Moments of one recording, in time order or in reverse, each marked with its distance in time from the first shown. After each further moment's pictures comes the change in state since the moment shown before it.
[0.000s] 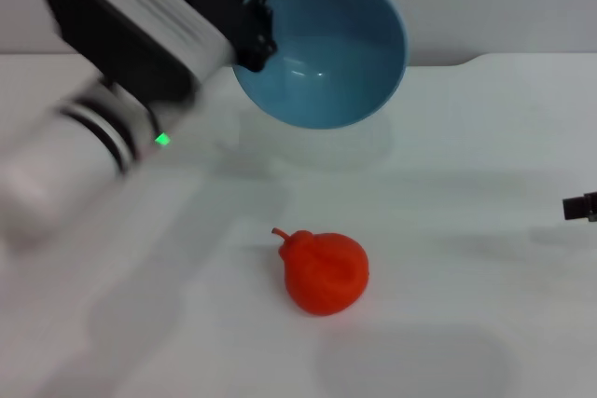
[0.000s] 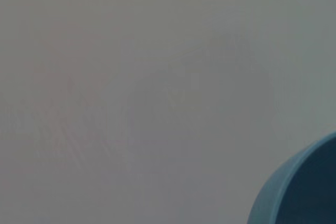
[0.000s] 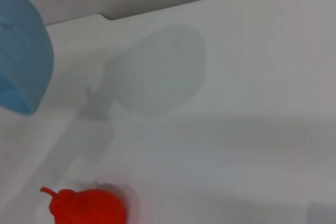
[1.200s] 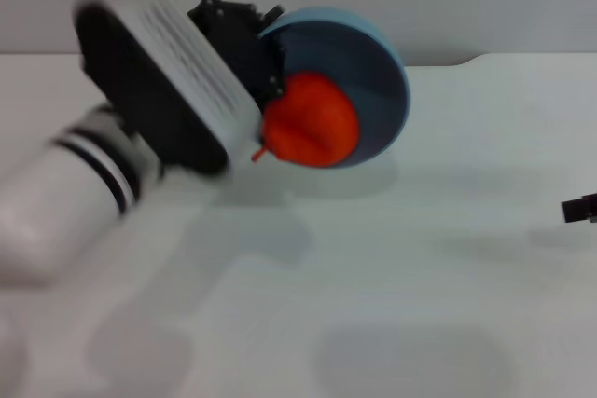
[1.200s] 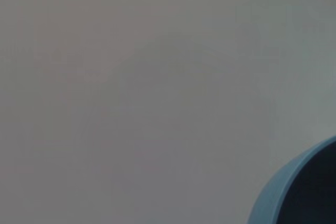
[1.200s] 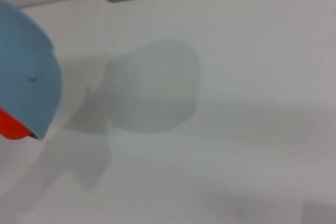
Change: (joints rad) left arm 0.095 0.005 0.015 0.144 0.650 0.169 -0.431; right arm 0.003 0.001 -0.079 -0.057 -0.006 -0.018 0.042
